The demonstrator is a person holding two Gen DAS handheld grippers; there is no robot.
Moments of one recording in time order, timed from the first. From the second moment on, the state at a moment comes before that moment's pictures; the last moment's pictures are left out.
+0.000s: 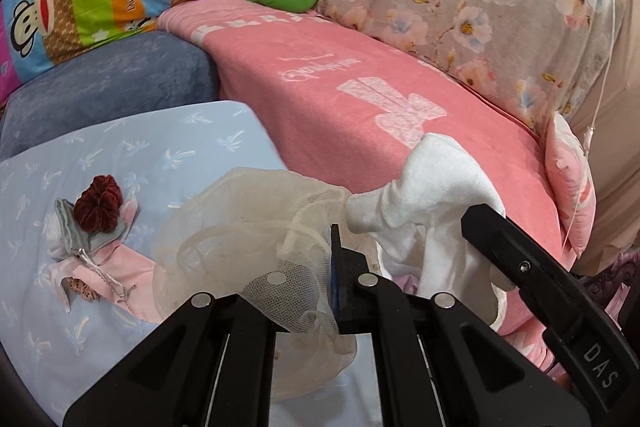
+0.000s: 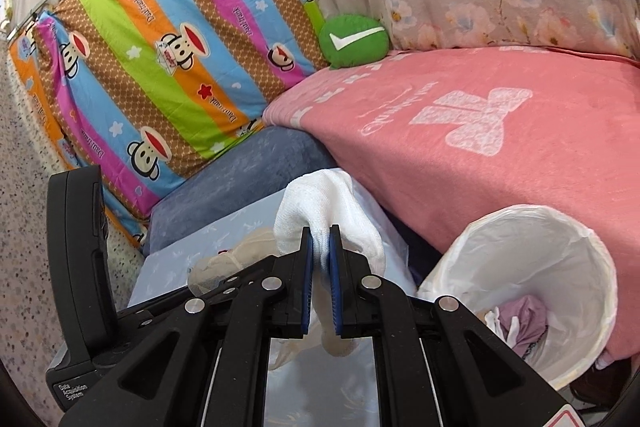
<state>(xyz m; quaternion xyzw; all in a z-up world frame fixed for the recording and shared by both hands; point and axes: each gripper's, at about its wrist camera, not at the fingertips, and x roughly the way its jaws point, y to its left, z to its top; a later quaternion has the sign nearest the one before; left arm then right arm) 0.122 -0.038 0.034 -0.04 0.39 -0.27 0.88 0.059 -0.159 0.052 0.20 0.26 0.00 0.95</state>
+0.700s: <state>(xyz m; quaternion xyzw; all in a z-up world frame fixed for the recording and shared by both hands) 0.072 -0.124 0.057 0.02 0.37 -0.33 0.87 -0.007 -0.244 0.077 0.22 0.22 -0.06 0.95</state>
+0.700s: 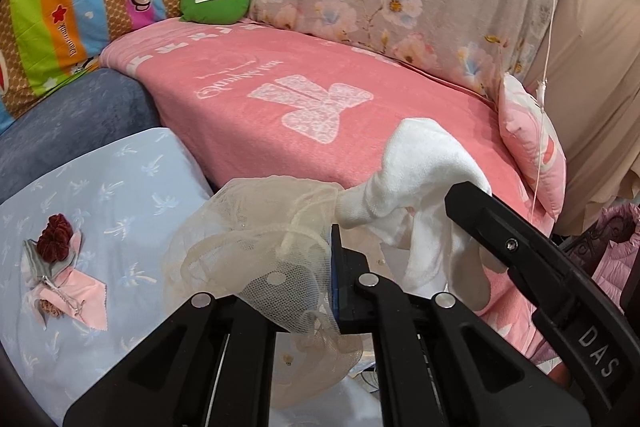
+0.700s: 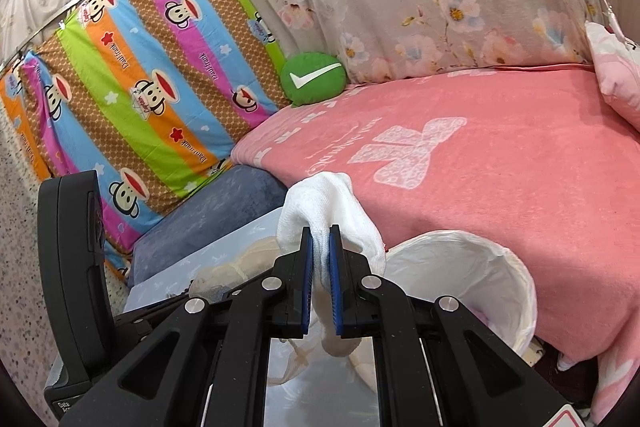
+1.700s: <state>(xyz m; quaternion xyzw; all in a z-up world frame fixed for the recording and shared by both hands) 0.071 -0.164 0.054 0.06 0.35 -0.35 0.87 -0.013 -0.289 0.074 0.23 0.21 -0.10 0.95</state>
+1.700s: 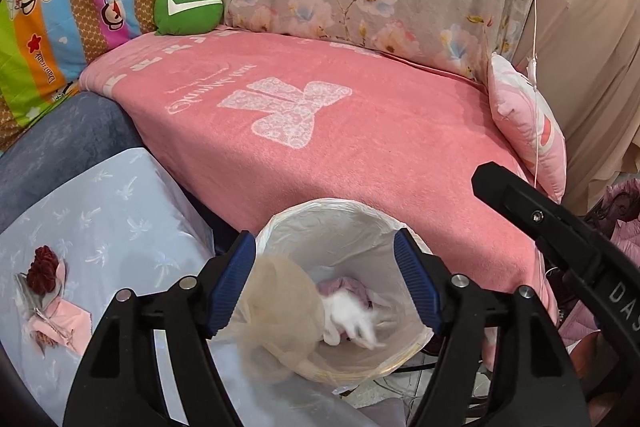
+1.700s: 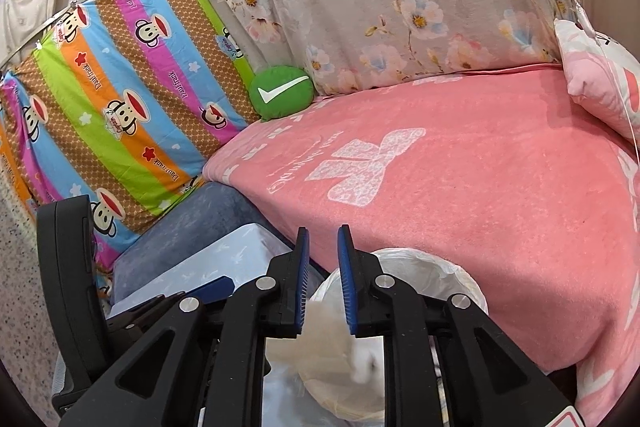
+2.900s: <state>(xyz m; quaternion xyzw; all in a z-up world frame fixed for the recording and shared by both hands) 0.093 -0.098 0.042 0.02 0.37 -0.30 0.88 0.007 -0.235 0.055 0.20 0.25 -0.07 0.94</state>
